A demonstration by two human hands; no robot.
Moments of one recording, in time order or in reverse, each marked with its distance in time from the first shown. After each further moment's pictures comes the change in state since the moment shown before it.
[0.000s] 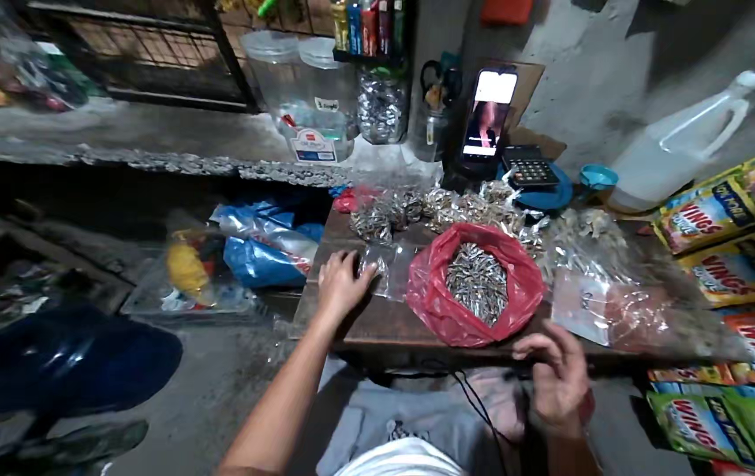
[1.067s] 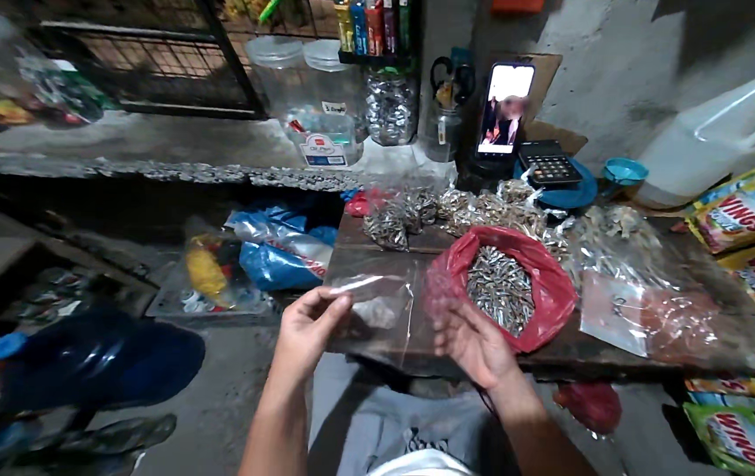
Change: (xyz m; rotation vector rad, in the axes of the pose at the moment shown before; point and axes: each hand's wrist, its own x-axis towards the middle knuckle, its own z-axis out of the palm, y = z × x) left_hand -0.081 0.008 -0.062 -0.878 0.169 0.179; right_hand 0.042 -0.017 0.106 1.090 -0.245 1.058
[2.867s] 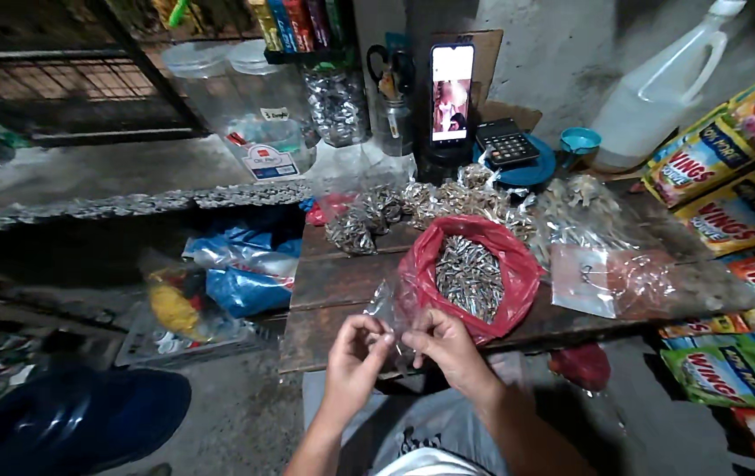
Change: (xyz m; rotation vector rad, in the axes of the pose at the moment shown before) left_hand -0.029 -0.030 0.073 -0.109 -0.247 0.178; right_hand -0.008 0.009 0.008 -0.323 0.084 -0.288
